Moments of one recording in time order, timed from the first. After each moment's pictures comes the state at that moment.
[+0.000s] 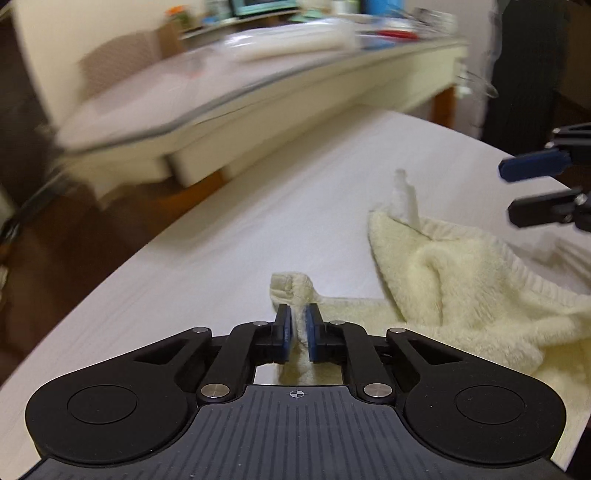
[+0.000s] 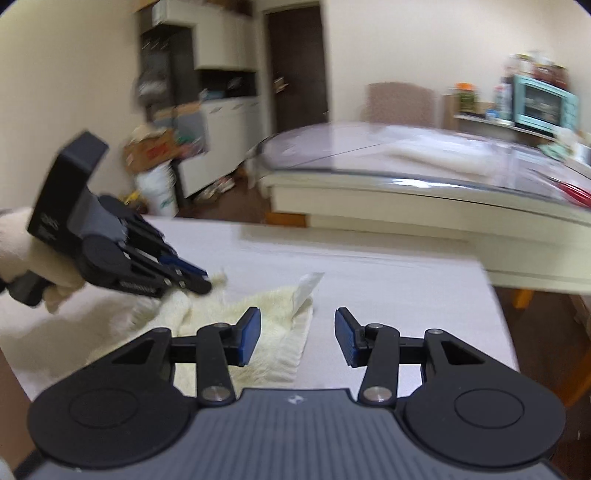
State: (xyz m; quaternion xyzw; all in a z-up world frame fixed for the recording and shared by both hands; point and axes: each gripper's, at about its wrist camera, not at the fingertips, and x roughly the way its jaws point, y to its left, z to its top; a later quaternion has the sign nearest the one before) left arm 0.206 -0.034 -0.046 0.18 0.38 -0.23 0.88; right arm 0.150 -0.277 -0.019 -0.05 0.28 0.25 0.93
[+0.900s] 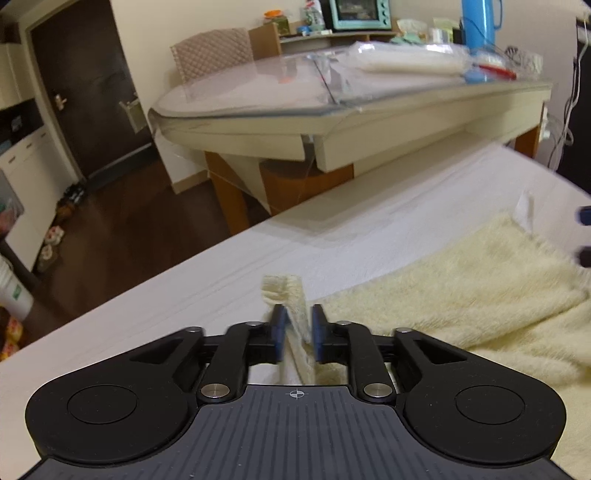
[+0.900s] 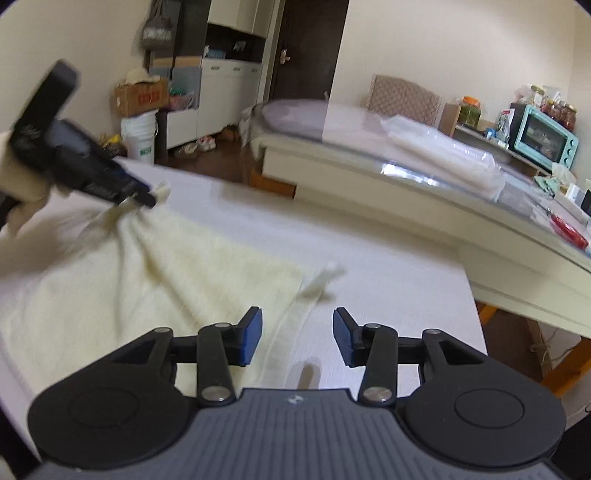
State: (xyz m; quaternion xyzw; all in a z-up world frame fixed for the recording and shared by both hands) left arm 0.218 0.019 -0.035 0.13 0.35 -0.13 0.92; right arm 0.153 -0.259 -0.027 -0.14 0.29 0.19 0.93
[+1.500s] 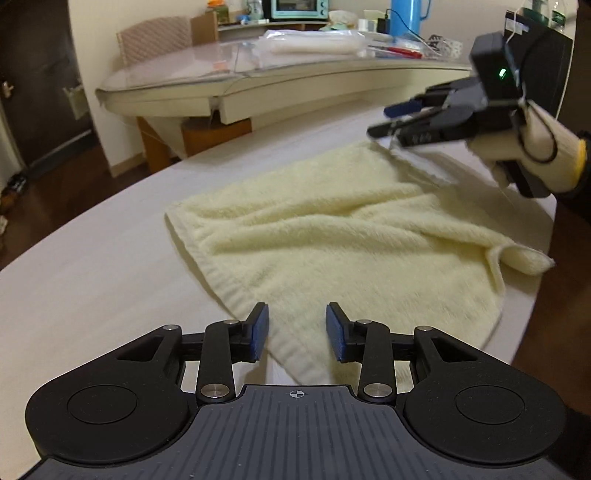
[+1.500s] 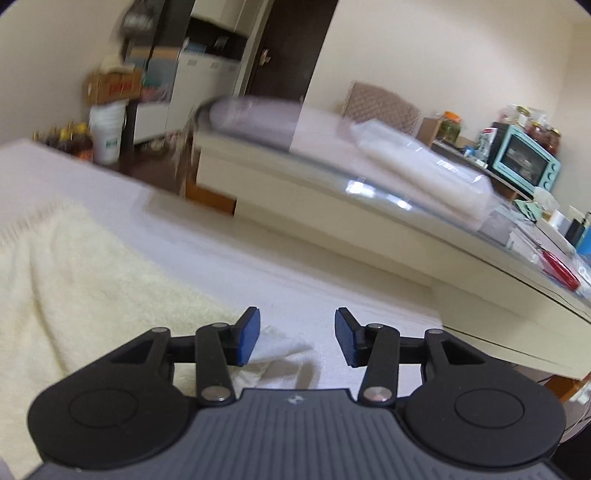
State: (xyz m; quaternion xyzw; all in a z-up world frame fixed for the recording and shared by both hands) left arm 0.095 0.017 -0.045 0.13 0.39 -0.23 0.88; right arm 0.194 -0.264 -0.031 -0.16 0.26 0.15 0.94
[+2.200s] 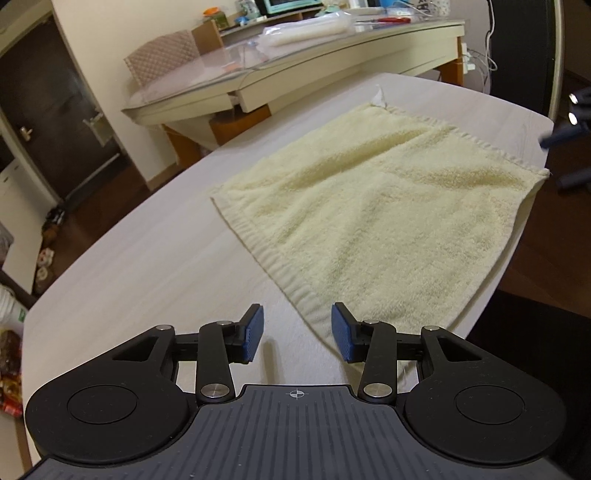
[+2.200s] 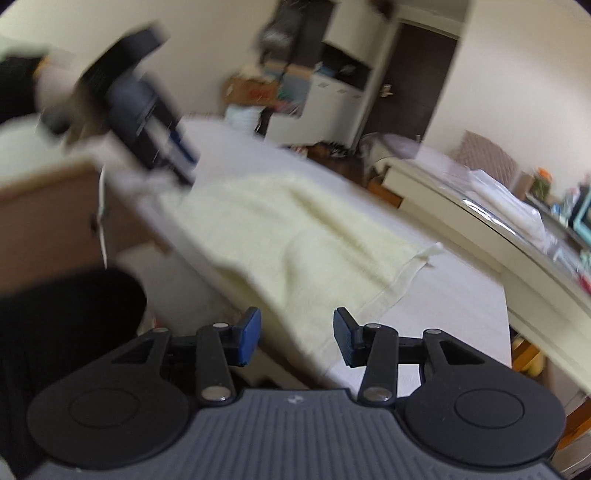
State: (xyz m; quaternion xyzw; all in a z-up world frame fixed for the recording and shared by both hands) left arm 0.052 0.034 -0.039 0.22 0.38 -0.18 0.88; right arm -0.047 -0.253 -0.040 -0.28 0.23 0.32 0.87
